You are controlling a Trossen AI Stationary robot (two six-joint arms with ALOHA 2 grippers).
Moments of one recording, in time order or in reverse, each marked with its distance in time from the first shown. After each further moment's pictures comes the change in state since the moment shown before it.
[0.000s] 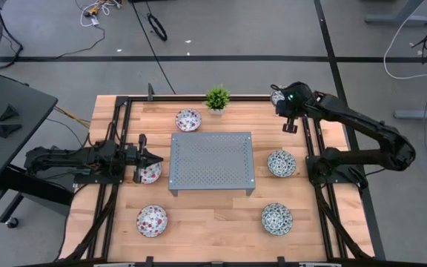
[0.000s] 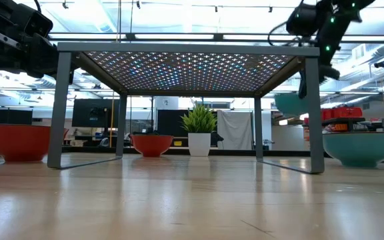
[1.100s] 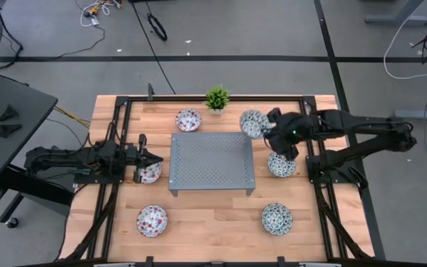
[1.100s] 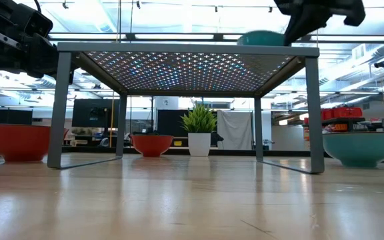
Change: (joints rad) left arm 0.000 0.000 0.000 0.000 0.000 0.000; right arm 0.679 0.007 0.233 -0.120 0.000 -0.141
